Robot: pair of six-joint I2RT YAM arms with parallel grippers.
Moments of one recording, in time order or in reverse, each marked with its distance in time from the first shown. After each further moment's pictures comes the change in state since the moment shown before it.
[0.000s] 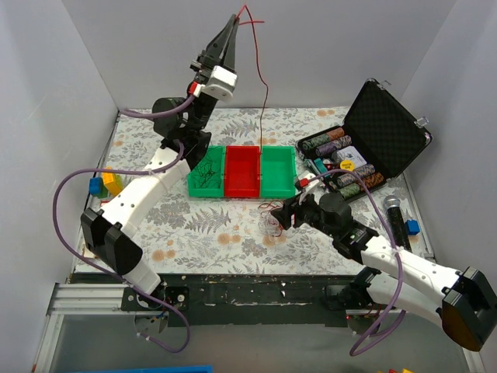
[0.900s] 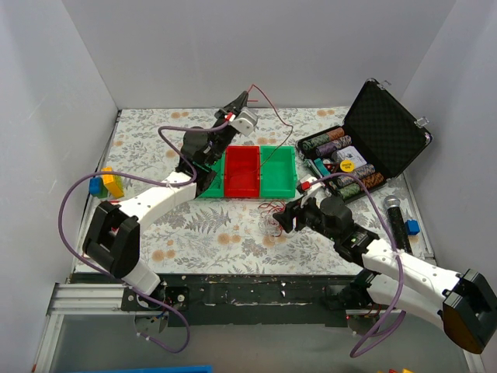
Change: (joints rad) left arm 0.011 -0.034 -0.548 -0.019 -0.091 0.018; right arm 0.000 -0.023 -0.048 -0.002 0.012 0.020
